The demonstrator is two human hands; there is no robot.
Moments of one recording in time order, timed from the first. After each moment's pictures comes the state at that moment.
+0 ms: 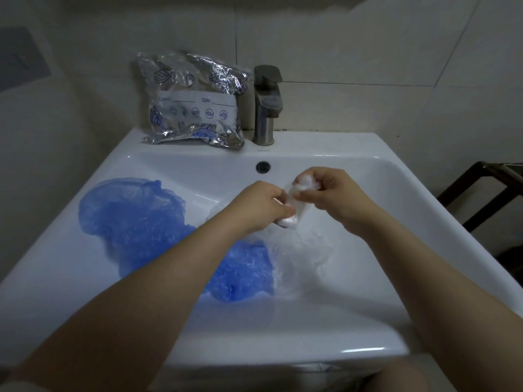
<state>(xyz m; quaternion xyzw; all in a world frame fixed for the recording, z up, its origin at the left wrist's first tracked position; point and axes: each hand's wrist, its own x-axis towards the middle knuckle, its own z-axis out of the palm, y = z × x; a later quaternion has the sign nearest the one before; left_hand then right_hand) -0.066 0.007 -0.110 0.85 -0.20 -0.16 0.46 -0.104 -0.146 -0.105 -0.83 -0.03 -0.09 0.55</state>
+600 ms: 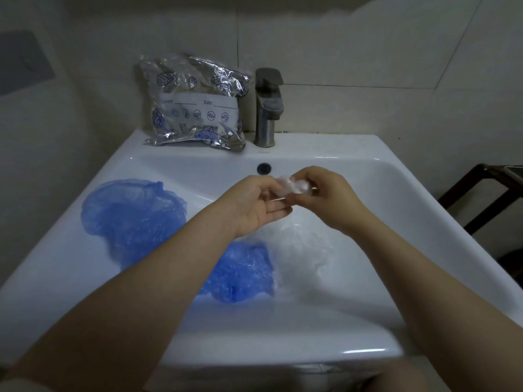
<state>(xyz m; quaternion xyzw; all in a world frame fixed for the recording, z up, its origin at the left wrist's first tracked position) -0.063 0.011 -0.097 0.54 -0.04 -0.34 0.77 -0.101 -0.139 -0.107 -0.91 -0.06 -0.17 0.38</state>
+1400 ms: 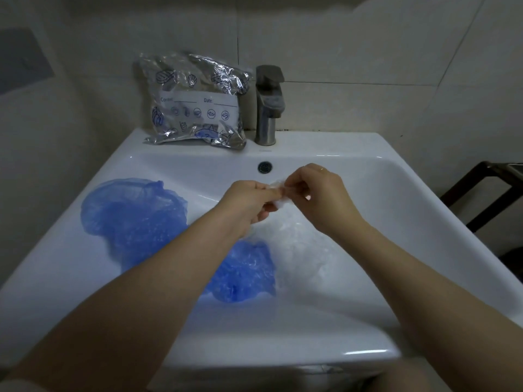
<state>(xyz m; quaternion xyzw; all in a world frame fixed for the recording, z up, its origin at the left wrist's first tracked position) -0.062 0.010 -0.106 0.71 0.00 -0.20 0.67 -0.099 -0.124 -0.114 -0.93 -0.08 -0.27 0.26</state>
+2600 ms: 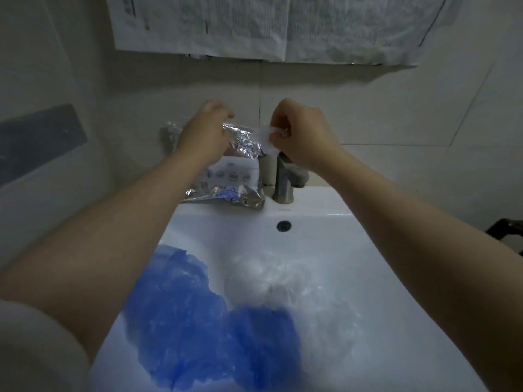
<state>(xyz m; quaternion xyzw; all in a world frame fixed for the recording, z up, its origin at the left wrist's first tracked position) 0.104 0.079 0.018 0.91 -0.22 0.26 0.25 0.018 -0.083 0.038 -0.93 -0.10 -0.30 0.20</state>
